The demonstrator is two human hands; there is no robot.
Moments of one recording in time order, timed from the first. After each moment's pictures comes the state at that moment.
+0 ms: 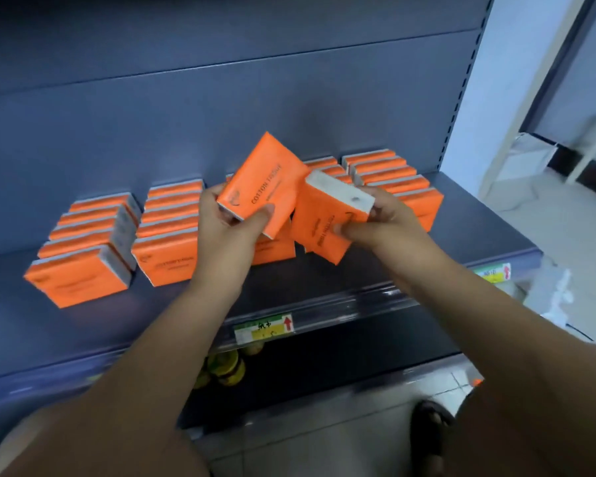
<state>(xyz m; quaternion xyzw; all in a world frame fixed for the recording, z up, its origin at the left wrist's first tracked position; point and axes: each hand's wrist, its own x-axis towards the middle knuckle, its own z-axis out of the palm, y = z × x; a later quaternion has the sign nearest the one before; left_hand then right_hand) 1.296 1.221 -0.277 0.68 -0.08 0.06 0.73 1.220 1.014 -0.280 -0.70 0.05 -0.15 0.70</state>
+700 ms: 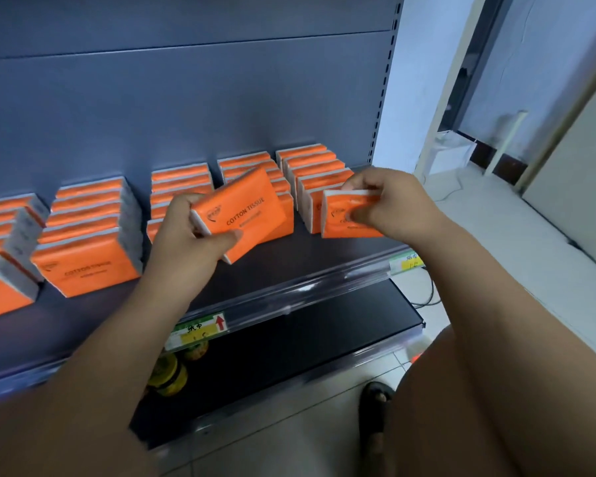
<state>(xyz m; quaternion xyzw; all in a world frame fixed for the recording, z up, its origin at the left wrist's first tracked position) 1.277 1.189 -0.294 0.79 -0.14 0.00 0.60 1.190 0.891 -0.264 -0.92 0.10 -0.20 0.33</state>
